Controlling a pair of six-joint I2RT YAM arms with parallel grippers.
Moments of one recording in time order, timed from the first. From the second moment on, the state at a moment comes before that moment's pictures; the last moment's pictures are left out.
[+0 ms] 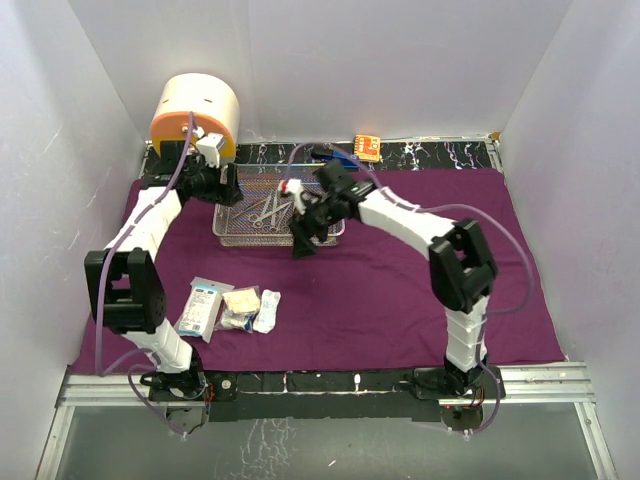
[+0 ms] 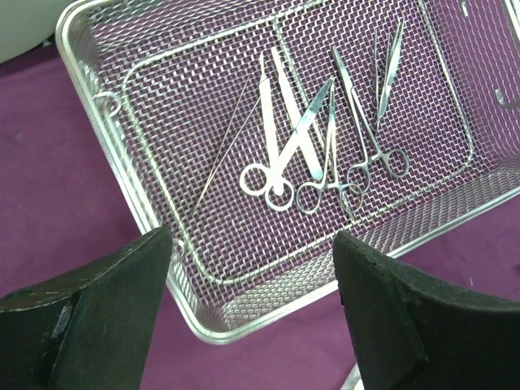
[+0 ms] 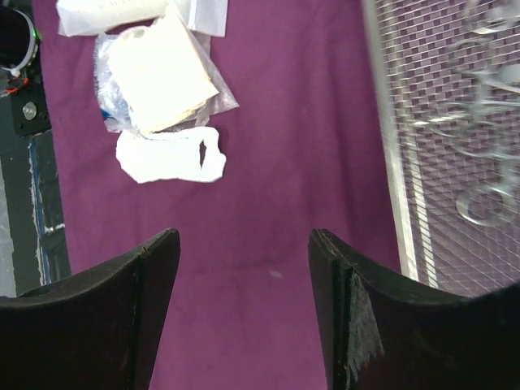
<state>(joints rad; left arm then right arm) 0.00 1.64 1.32 -0.45 0.43 0.15 0.67 1.99 1.60 -0.56 -0.76 -0.31</state>
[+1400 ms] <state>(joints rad) -0.15 2.29 1.85 -0.71 0.30 0.57 0.17 1.63 1.18 -0.67 -0.92 -0.50</state>
